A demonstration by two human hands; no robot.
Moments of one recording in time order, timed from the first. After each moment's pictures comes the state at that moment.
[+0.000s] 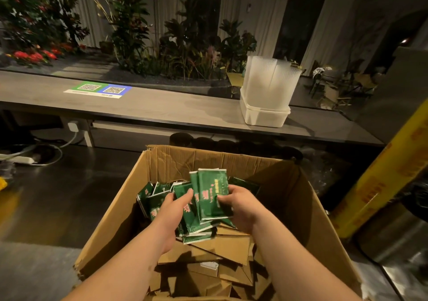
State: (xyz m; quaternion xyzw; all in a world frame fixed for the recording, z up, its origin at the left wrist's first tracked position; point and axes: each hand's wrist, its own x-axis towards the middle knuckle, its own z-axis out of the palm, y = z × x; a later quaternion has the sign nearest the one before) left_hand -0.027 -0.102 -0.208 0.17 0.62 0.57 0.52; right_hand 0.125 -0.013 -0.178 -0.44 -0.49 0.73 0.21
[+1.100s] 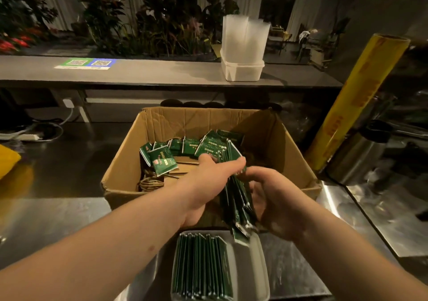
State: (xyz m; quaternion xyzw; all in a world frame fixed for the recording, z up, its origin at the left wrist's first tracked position) left_hand 0.098 -0.236 -0.095 0.35 0.66 0.36 0.56; right_hand 0.247 -0.198 -0.115 -0.41 -0.42 0.79 0.18
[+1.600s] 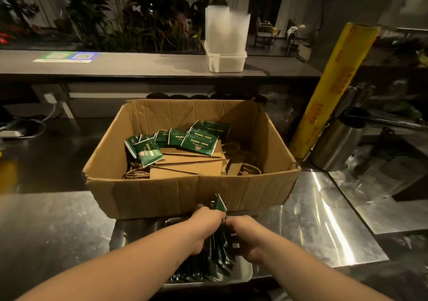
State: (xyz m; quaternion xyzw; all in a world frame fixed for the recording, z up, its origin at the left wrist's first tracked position) left_hand 0.151 -0.240 -0.240 0.20 0.75 0.26 0.57; right_hand 0.273 -0.219 -0.253 -0.60 -0.37 0.70 0.09
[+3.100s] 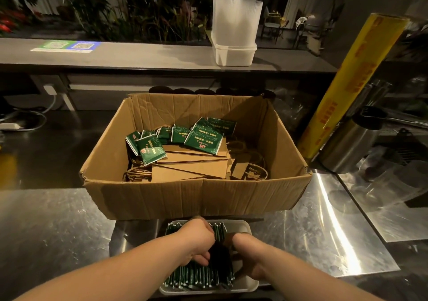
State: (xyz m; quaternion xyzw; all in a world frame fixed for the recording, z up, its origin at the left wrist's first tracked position) left_hand 0.118 -0.243 -0.275 0.32 0.75 0.13 0.56; right_hand 0.267 -0.202 -0.302 -0.61 -0.35 0.71 -0.04
